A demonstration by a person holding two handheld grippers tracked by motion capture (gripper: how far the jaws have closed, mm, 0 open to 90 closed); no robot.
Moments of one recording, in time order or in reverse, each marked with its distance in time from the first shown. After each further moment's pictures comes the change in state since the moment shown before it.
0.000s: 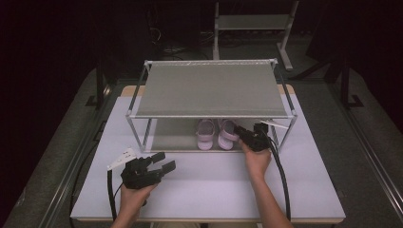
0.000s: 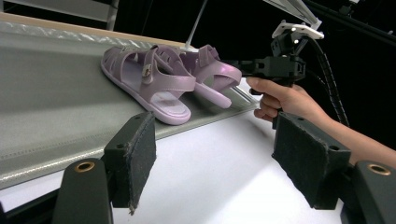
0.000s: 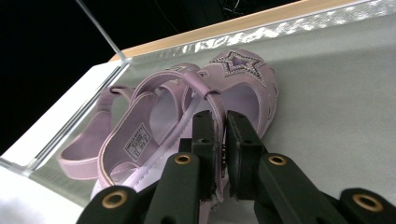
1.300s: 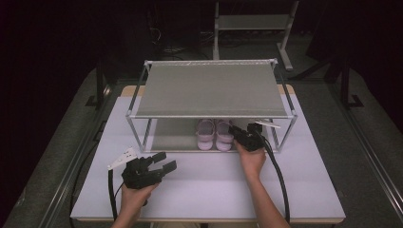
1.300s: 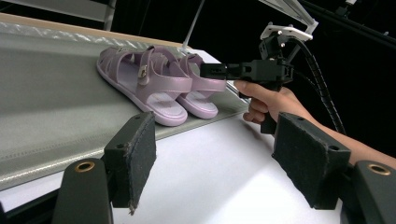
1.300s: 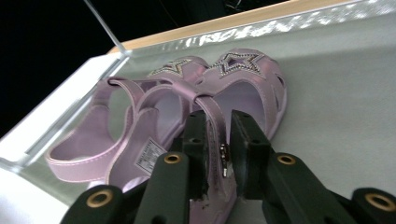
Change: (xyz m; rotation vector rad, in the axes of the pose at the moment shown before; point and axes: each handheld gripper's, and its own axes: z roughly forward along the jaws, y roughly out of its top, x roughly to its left) left arm -0.001 0.001 0.002 0.000 -0.011 -0.002; right arm 0.007 -0.005 0.016 0.004 0.004 -0.021
